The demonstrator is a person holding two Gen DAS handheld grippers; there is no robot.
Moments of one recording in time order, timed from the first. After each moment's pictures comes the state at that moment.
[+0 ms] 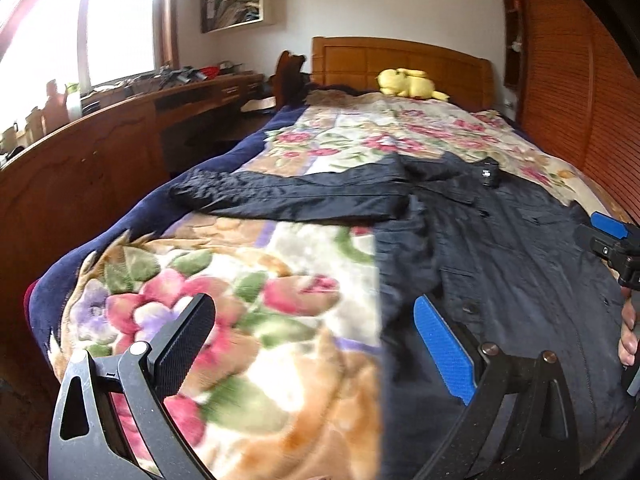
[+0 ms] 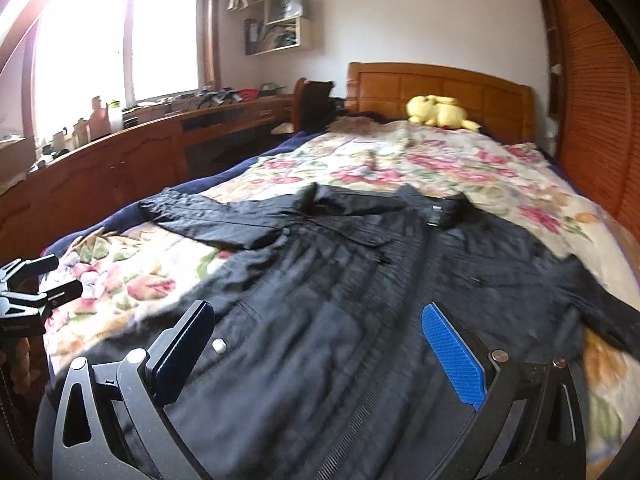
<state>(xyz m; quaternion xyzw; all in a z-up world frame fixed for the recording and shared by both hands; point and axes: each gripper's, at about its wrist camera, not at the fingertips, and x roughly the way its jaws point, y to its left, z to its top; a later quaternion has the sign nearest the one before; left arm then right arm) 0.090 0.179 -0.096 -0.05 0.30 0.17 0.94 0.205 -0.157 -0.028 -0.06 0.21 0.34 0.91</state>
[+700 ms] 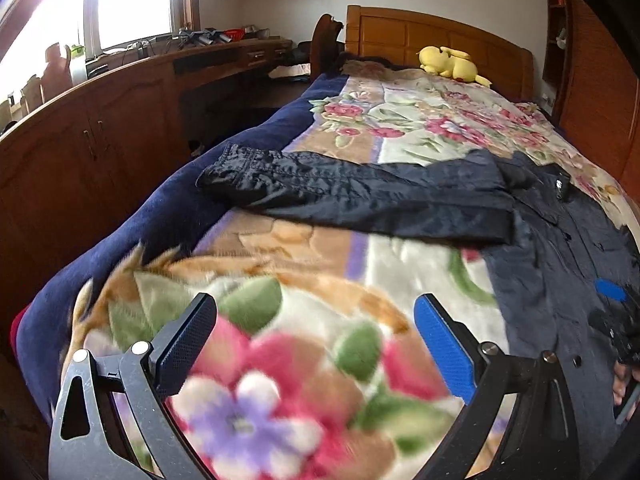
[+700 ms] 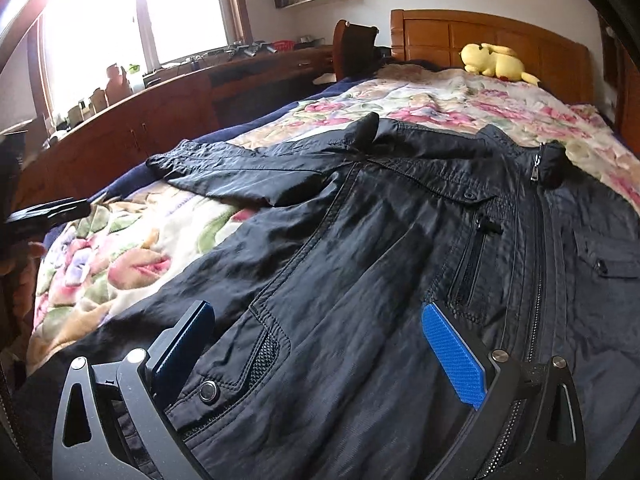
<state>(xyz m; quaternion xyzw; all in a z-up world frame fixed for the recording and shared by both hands) 0.167 0.311 -0.120 -0.08 0.35 0.19 0.91 0.281 -0.114 -0.089 -0.06 0.29 0.41 0.86</state>
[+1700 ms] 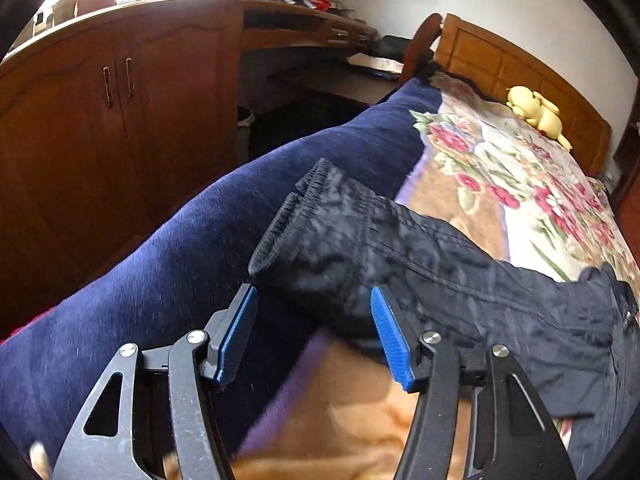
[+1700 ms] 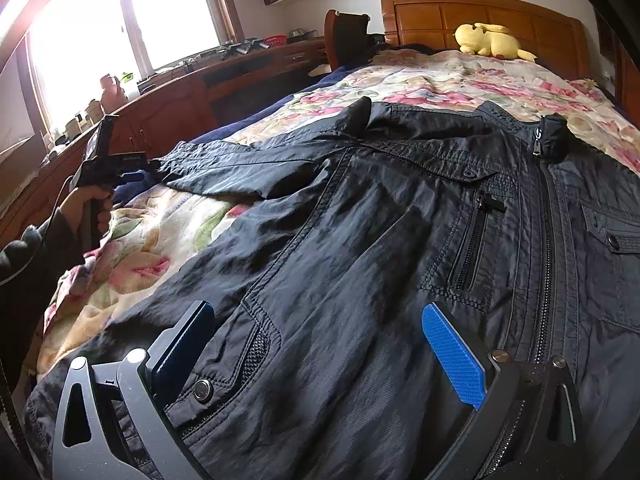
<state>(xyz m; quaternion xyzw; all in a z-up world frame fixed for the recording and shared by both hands) 0.280 0.477 -0.161 -0.20 0.35 0.27 0.88 0.297 -0.106 -0.093 -0.04 0.31 0.41 0.86</state>
